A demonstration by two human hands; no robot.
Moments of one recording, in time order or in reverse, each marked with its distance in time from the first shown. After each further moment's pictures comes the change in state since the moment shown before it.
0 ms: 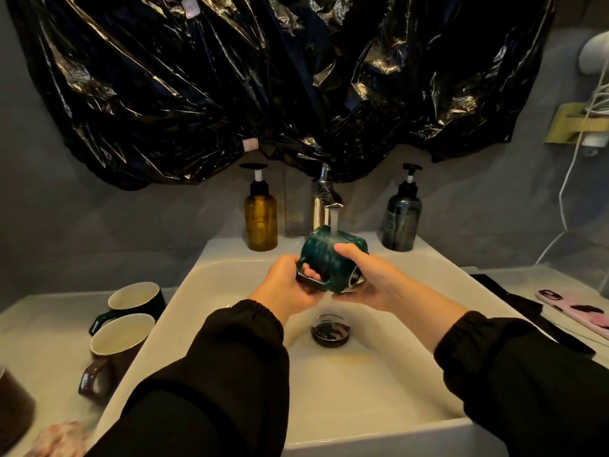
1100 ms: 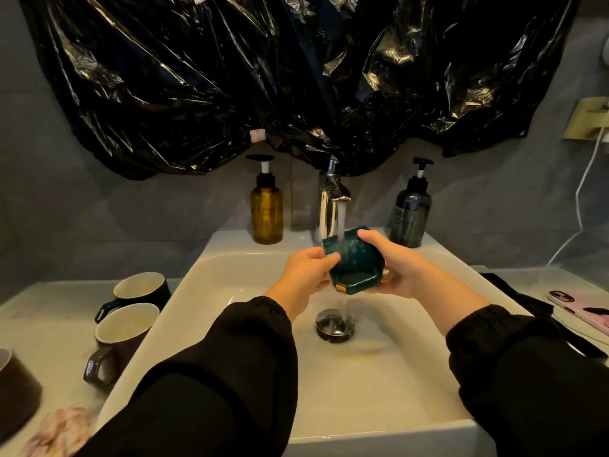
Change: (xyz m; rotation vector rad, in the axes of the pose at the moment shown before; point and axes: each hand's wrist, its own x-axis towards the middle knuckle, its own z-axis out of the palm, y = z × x) left_hand 0.010 -0.012 0.000 0.727 -0.101 0.430; right_hand -0.001 -0.012 -0.024 -0.115 0.061 -0.002
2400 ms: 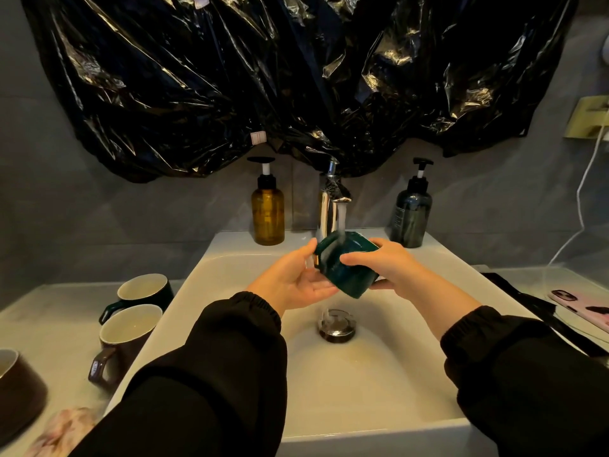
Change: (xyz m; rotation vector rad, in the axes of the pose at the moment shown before) left_hand -0.010 0.015 -0.016 -0.493 -0.114 -0.398; right_hand 0.005 0.005 0.009 -0.284 0.082 -0.156
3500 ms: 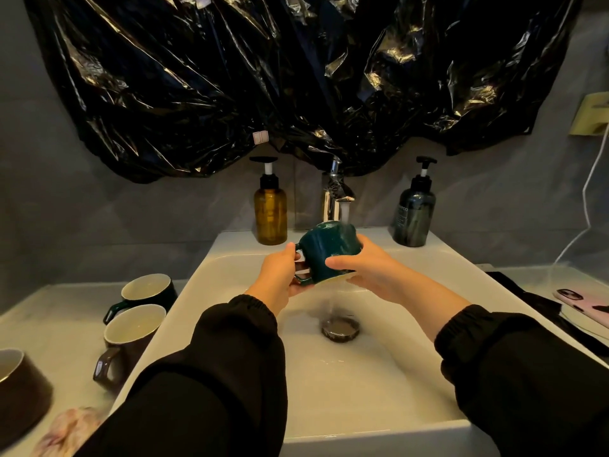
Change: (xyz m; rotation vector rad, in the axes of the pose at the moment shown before) left_hand 0.012 0.004 -0.014 0.087 0.309 0.275; right_hand 0.009 0.004 0.022 0.116 -0.282 -0.163
